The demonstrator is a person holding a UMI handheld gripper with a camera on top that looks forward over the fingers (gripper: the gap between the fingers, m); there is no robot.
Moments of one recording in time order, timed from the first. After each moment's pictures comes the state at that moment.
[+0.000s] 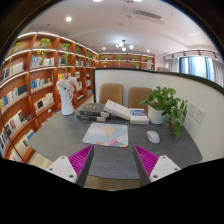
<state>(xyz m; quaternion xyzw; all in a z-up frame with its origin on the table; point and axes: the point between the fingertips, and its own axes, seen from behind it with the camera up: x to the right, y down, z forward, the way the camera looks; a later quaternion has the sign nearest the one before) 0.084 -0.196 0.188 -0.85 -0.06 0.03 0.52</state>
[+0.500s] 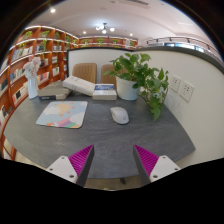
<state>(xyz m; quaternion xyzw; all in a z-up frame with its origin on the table) 0.256 -0.145 0.057 -0.89 0.01 -0.05 0.45</state>
